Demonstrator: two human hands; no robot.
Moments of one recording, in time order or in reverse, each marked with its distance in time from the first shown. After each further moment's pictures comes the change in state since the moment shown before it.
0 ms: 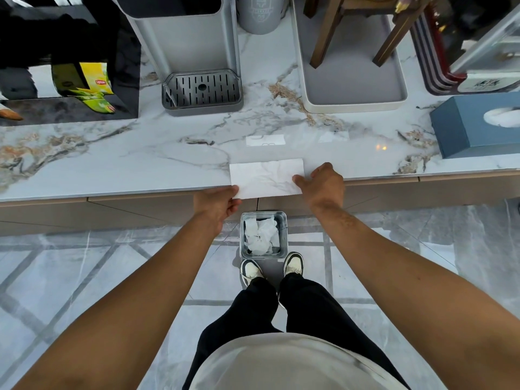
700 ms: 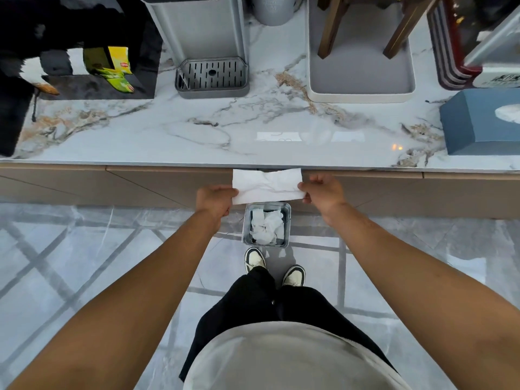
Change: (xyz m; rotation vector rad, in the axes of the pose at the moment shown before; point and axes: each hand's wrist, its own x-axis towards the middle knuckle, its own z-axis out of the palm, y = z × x) left_hand -0.038 -0.044 0.000 0.200 0.134 0.115; right_hand -0.006 0.062 -0.011 0.613 -0.412 0.144
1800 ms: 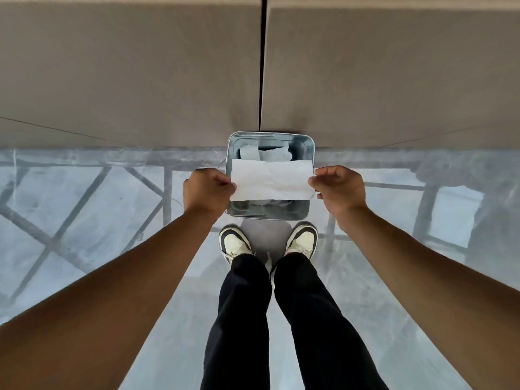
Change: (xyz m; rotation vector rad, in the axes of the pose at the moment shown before) left_hand 0.226 -0.238 0.089 0.670 -0.048 0.152; right_hand 0.183 0.285 0.075 -0.251 0.172 0.162
